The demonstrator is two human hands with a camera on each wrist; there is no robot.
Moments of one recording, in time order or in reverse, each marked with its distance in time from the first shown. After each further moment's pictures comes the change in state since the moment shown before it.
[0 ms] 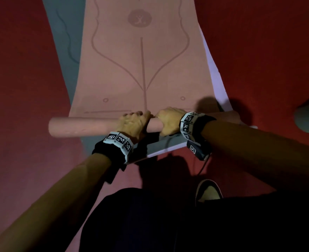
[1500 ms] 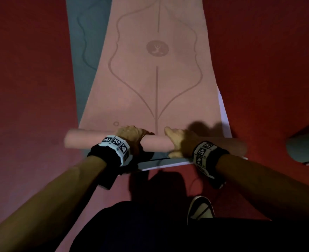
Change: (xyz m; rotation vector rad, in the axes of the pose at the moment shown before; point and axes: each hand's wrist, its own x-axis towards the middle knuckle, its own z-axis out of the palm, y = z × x) left_hand -0.019 -0.014 0.002 -0.110 -0.280 -0.062; right_hand -0.034 0.027 0.034 -0.100 0.044 -0.093
